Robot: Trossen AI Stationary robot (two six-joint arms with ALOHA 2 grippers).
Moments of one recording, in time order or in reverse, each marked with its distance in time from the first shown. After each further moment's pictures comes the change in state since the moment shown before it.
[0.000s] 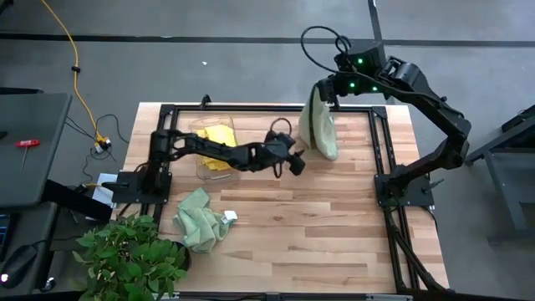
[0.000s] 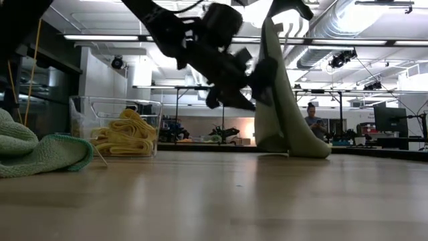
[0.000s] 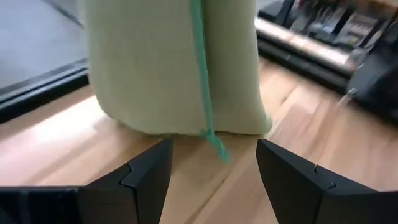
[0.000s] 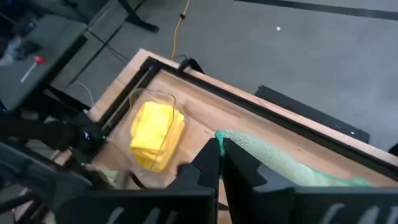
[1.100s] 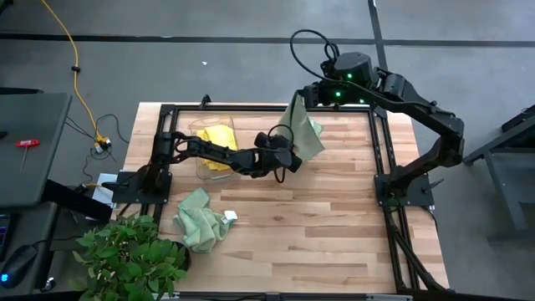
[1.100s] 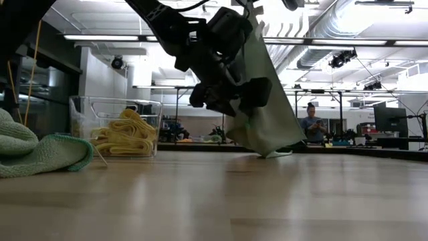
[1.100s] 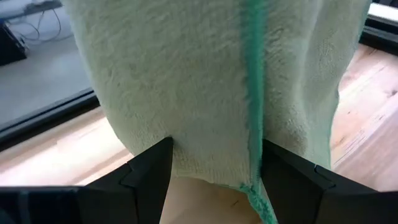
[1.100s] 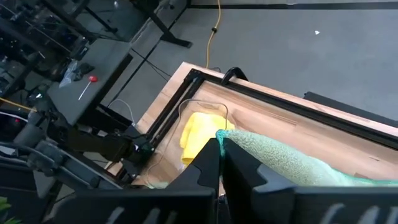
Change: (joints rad) left arm -0.038 0.026 0.035 -0.189 -0.329 -0.069; right arm 0.196 0.035 0.001 0.158 0.085 0.185
